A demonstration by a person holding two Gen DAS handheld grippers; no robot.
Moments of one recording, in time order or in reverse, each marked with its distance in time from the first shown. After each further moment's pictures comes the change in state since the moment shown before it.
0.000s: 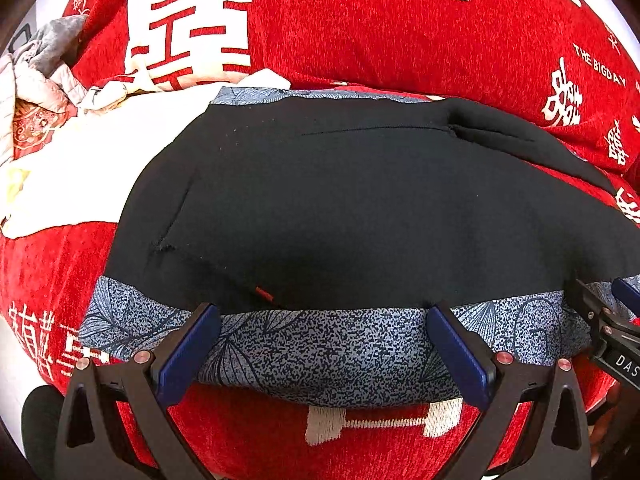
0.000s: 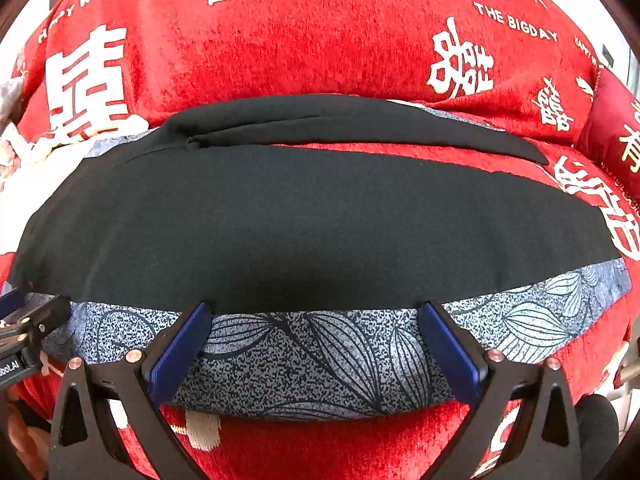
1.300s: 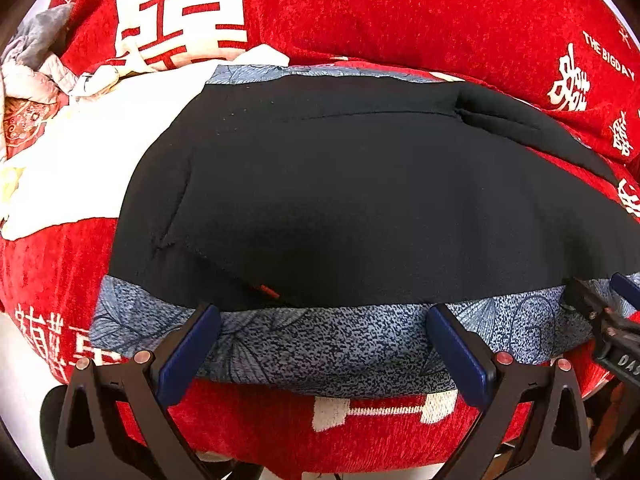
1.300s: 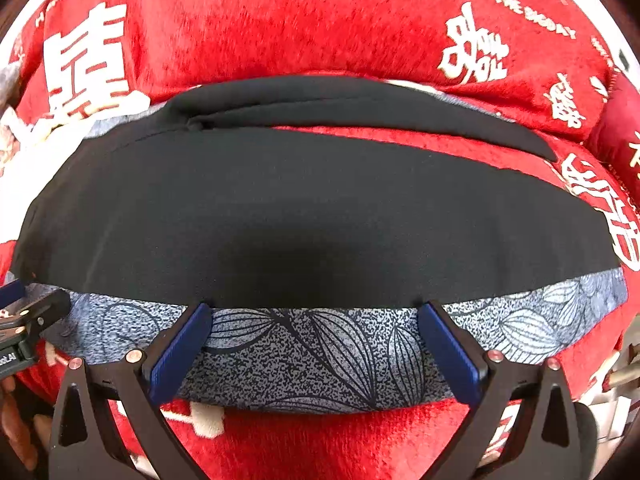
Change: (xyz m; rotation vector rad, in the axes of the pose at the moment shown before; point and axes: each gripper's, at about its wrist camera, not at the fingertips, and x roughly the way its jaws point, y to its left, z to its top) left arm 0.001 0.007 0.017 0.008 0.133 -0.004; right arm 0.002 -0.001 0.022 -0.039 0.124 0.035
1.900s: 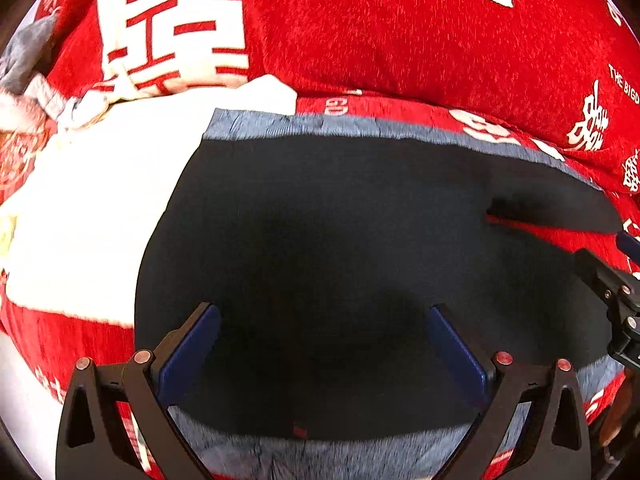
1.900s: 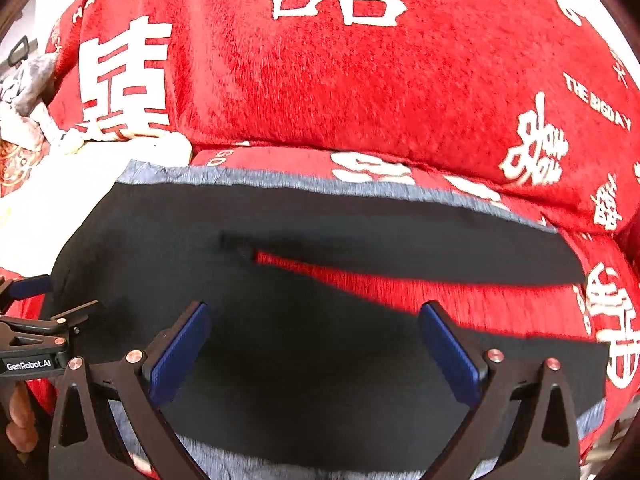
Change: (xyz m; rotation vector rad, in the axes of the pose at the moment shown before) left arm 0.006 0.011 0.104 -0.011 0.035 -0.007; right arm 0.002 0.036 0.125 -0.184 -0.080 0.071
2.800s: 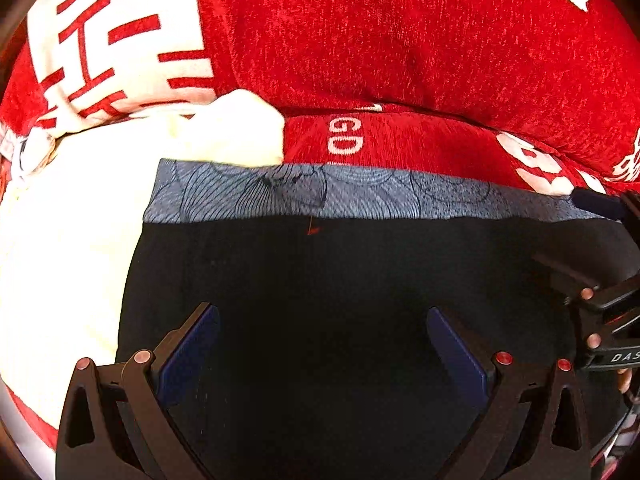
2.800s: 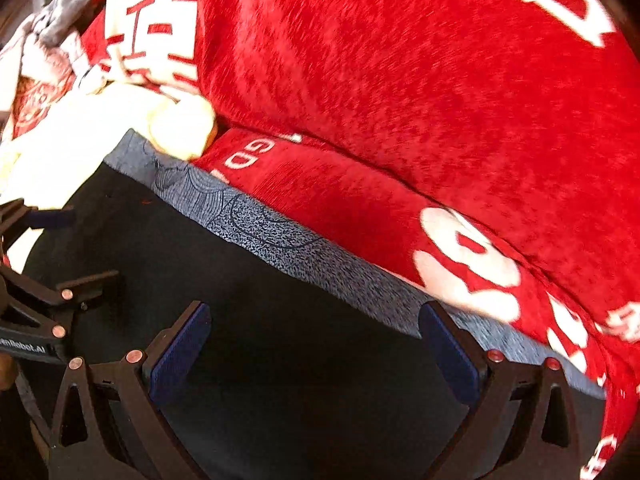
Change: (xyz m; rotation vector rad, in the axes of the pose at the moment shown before) left arm 0.095 -0.005 0.109 0.011 0.099 0.016; right arm 0.153 0.026 0.107 -0.332 0.174 0.239
